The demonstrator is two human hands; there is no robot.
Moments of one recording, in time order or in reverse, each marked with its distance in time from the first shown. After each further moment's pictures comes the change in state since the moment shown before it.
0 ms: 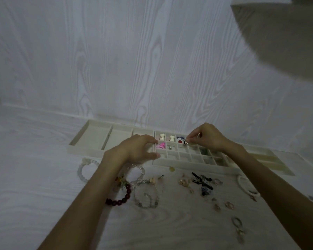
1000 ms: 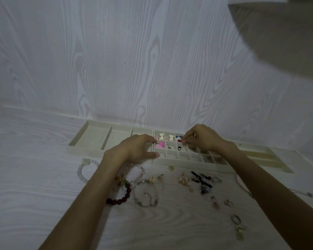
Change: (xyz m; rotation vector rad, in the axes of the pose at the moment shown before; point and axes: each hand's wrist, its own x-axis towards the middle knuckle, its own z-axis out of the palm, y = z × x) left_hand -0.002 0.005 -0.002 -0.010 -0.011 -0.041; right_hand 0.004 -0.006 0.008 -0.180 -0.048 -0.037
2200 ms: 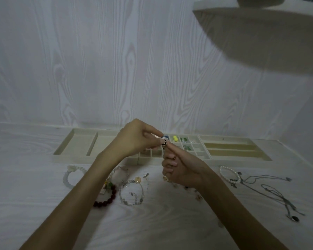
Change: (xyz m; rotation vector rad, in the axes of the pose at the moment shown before) left_hand -0.043 0.090 -0.034 -0.457 0.208 0.083; right_hand -0.089 -0.060 0.026 1.926 -0.269 0.437
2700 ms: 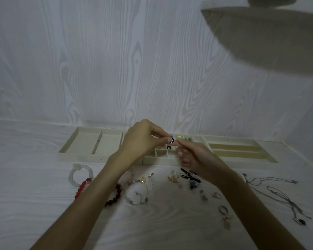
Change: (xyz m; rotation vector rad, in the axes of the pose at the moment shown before) left_hand 0.005 -0.007 0.012 0.113 0.125 0.041; right_hand -0.013 -0.020 -0.006 -0.467 0.086 -0.249
